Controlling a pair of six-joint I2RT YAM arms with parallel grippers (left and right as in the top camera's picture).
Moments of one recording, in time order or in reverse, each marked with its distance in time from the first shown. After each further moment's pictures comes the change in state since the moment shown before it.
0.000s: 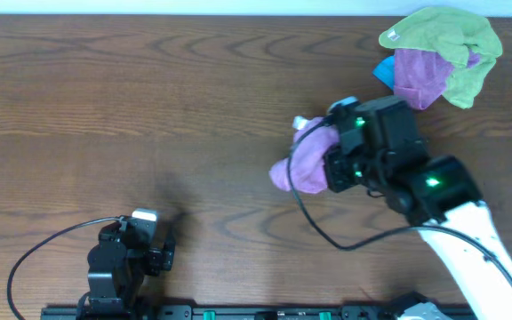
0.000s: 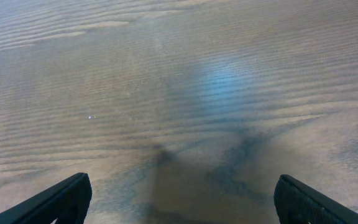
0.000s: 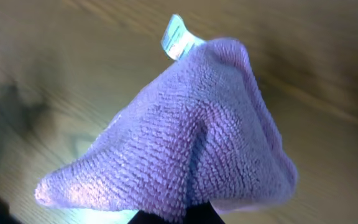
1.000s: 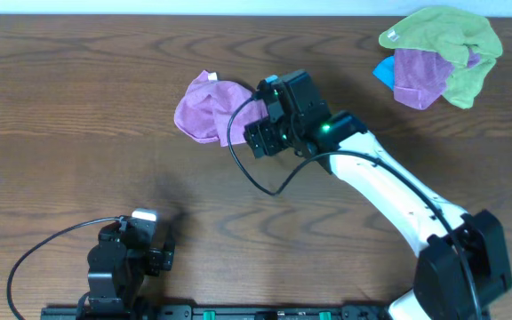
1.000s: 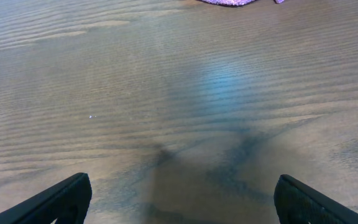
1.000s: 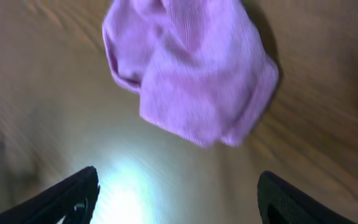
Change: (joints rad) left arm 0.000 0.001 0.000 -0.001 -0.003 0.000; right arm 0.116 0.485 0.126 0.385 -0.017 0.047
